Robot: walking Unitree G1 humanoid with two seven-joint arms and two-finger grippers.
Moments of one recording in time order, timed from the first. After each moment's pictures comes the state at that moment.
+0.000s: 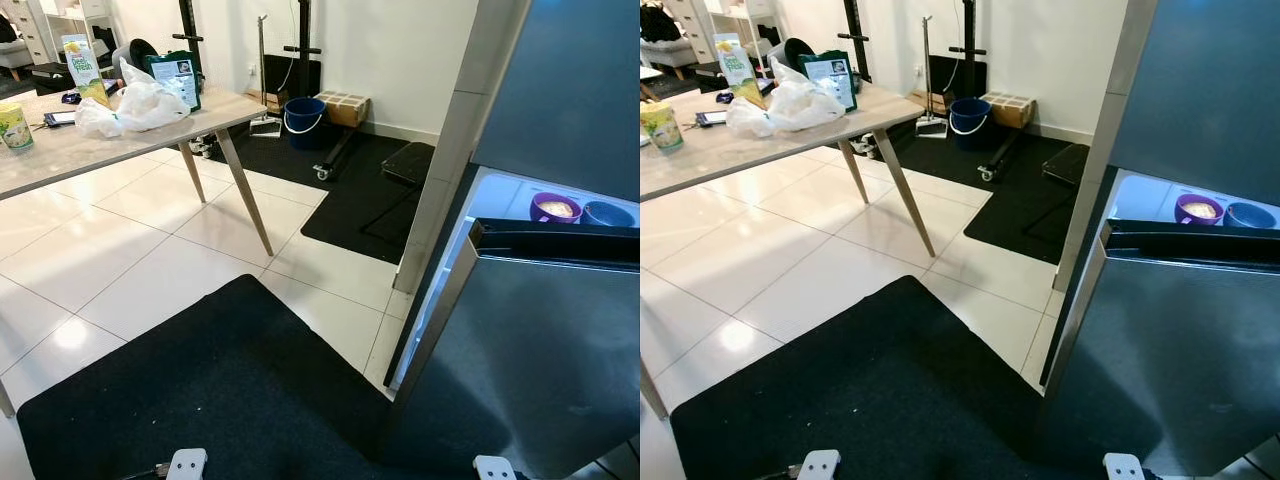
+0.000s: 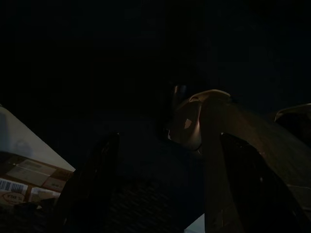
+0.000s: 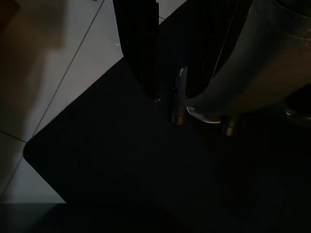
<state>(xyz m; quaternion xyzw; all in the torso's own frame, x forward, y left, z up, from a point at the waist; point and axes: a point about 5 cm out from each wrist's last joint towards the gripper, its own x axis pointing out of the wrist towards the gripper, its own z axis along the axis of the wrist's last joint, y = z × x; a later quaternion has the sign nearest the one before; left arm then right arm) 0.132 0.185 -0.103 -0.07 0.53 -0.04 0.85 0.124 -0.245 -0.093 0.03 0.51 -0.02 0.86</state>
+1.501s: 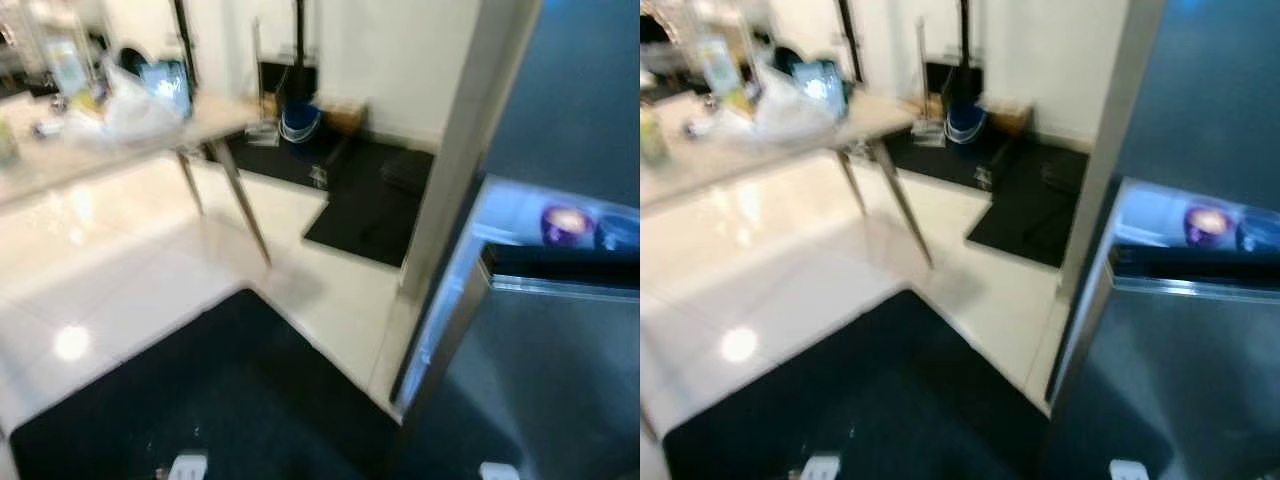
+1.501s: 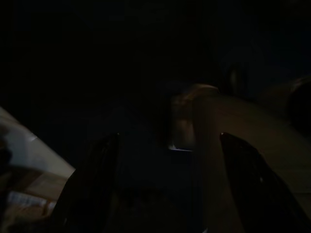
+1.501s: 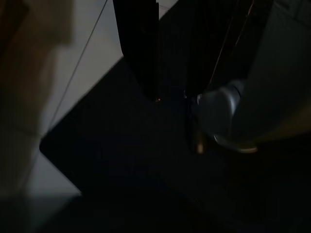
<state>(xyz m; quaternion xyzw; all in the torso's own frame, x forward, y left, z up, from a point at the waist) 0.128 0.190 -0.104 -0.05 0.53 -0.05 0.84 0.116 -0.248 -0.097 0.01 0.52 -0.07 0.85</state>
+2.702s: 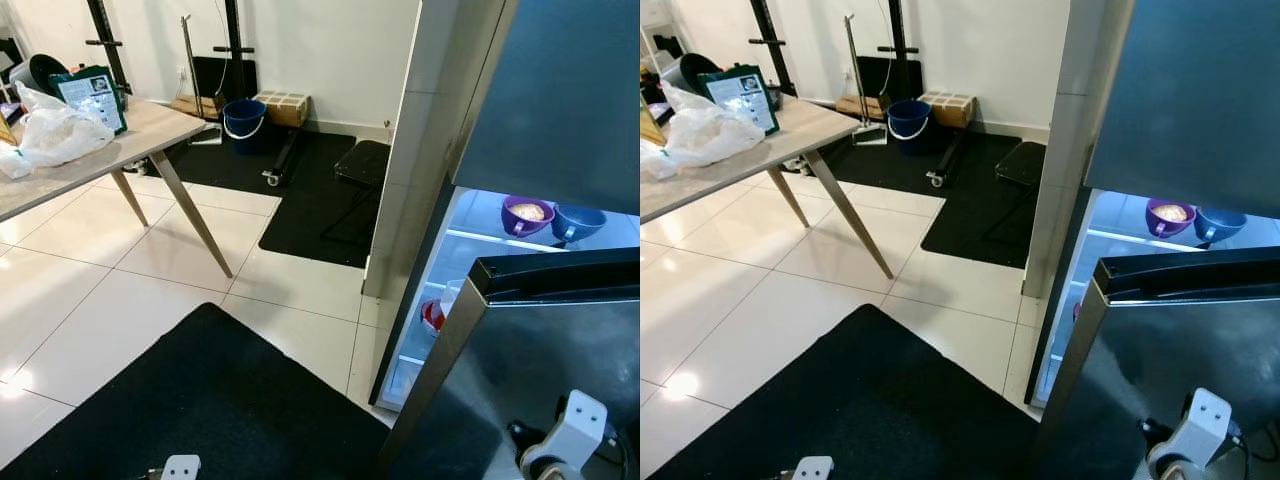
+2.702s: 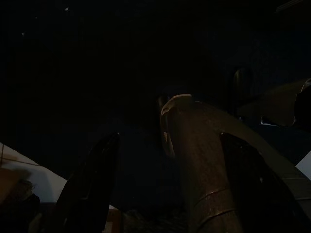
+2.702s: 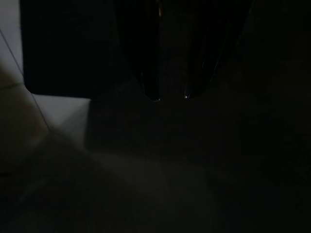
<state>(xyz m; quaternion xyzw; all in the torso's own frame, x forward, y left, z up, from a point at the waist) 0.124 0.195 -0.105 -0.06 0.53 -0.04 0.84 0.200 -0.306 -0.033 0.19 0.26 -0.21 0.93</state>
